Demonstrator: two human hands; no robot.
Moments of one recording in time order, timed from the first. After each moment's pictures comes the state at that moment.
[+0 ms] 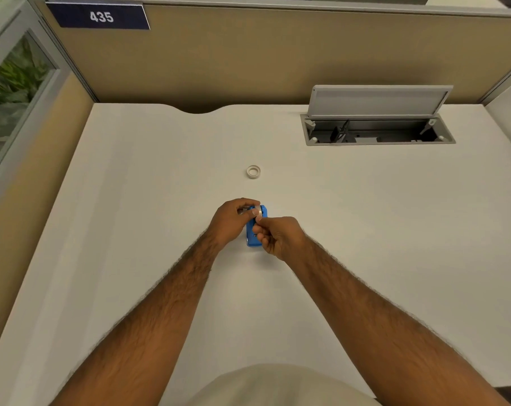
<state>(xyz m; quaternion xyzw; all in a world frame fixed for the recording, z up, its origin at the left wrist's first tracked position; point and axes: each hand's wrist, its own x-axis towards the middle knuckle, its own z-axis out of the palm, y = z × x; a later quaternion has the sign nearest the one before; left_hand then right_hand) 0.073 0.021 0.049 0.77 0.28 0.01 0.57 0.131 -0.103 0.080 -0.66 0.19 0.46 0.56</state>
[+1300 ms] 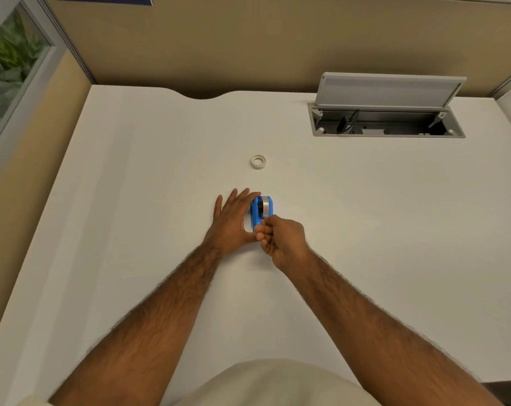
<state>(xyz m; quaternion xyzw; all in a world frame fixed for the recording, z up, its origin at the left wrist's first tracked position) 0.049 0.029 -0.015 0.93 0.15 0.01 0.32 0.099 -0.109 0.079 -0.63 0.23 0.39 0.63</state>
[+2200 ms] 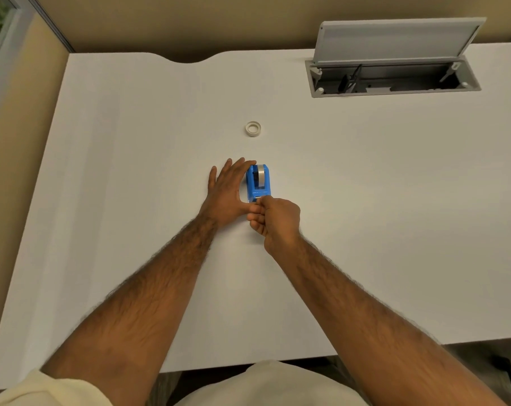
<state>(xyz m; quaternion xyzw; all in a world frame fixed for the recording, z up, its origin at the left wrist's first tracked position) 0.053 0.030 -0.023 0.94 0.16 0.01 0.31 0.073 -0.116 0.065 -0.64 0.23 0.34 0.65</state>
